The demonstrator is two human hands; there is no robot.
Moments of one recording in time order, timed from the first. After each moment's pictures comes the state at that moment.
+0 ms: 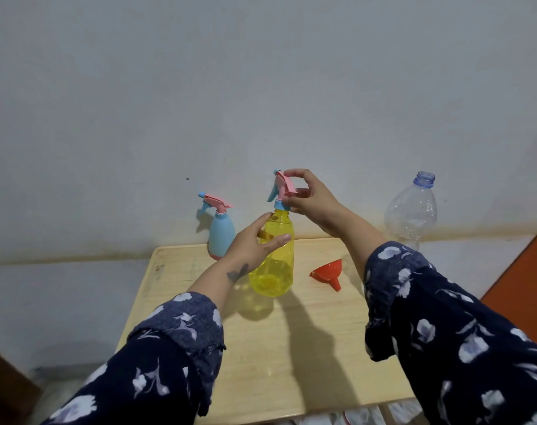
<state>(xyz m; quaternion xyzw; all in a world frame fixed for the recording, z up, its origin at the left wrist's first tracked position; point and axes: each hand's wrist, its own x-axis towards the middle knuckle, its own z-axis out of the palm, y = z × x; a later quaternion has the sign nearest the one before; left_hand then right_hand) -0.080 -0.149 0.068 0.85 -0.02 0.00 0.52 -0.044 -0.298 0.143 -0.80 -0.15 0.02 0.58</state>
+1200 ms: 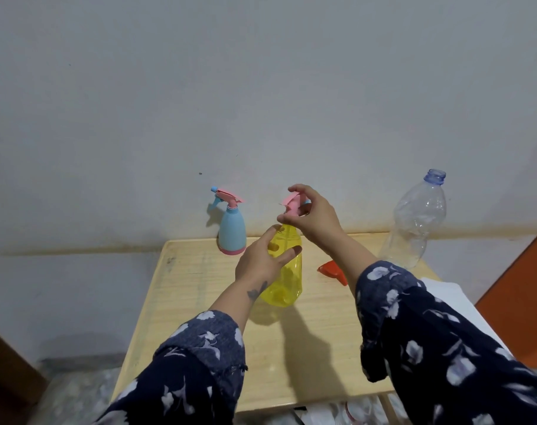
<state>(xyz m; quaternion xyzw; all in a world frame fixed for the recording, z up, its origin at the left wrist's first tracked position) -0.113 -0.148 0.041 0.87 0.04 0.05 0.49 -0.076 -0.270 0.111 -0.86 -0.10 -0.09 0.49</state>
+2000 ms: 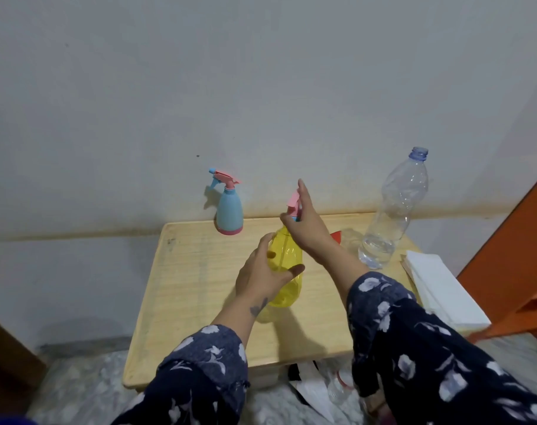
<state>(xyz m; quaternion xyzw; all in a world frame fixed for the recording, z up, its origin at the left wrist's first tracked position) -0.180 -0.151 0.006 0.87 0.05 0.02 0.48 -0.136 -0.255 0.080 -0.86 -0.06 -0.04 0.50</state>
